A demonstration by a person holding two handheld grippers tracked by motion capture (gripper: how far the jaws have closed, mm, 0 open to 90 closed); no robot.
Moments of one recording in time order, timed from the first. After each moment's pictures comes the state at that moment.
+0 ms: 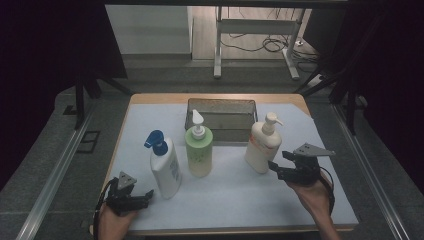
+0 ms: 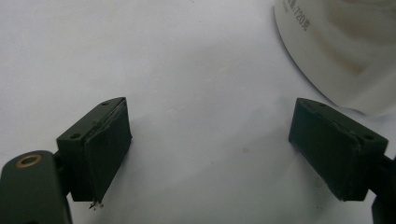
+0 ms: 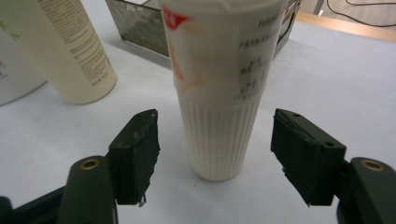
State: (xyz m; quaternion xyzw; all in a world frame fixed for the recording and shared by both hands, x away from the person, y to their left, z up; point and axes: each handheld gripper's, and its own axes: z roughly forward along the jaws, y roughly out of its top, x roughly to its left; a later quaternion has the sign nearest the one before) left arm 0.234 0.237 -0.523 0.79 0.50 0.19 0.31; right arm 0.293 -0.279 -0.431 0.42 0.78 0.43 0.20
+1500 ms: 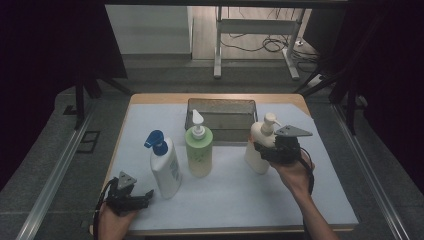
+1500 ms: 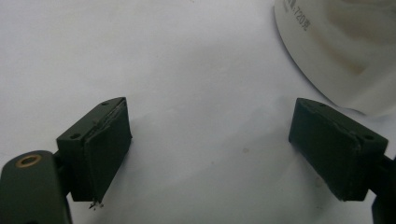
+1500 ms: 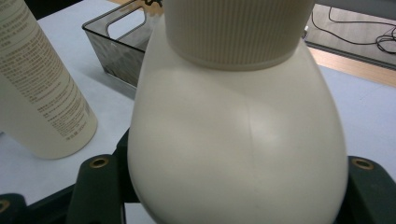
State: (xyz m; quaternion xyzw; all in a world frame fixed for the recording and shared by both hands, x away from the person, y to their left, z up) left arm 0.235 0.237 -0.523 0.79 0.50 0.19 0.31; right arm 0.338 -0.234 -0.419 0.42 0.77 0.42 0.23
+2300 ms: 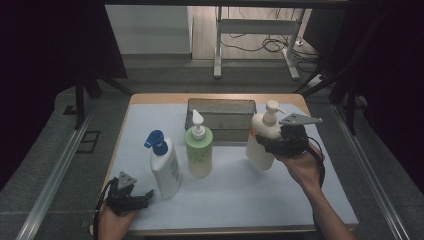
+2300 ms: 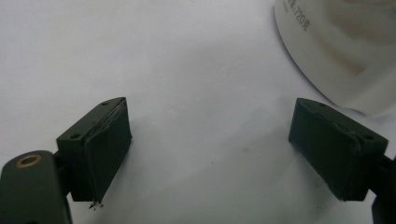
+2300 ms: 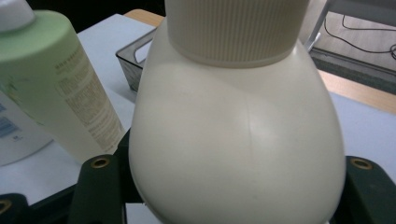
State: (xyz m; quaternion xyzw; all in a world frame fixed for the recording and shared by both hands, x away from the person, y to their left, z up) left arm 0.234 0.237 -0.523 0.79 0.50 0.19 0.31; right arm 0.331 -0.232 -0.360 0.40 0.78 0.43 0.21
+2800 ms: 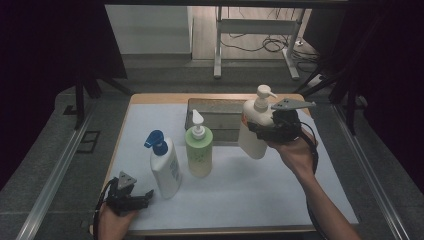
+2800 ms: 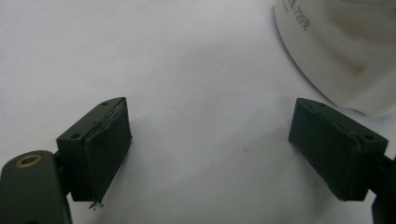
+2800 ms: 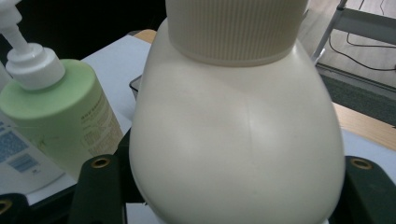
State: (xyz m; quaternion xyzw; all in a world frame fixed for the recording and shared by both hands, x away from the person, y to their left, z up) left arm 0.235 0.237 -0.523 0.79 0.50 0.19 0.31; right arm 0.349 -0.206 -0.330 0.38 0.78 0.44 0.21
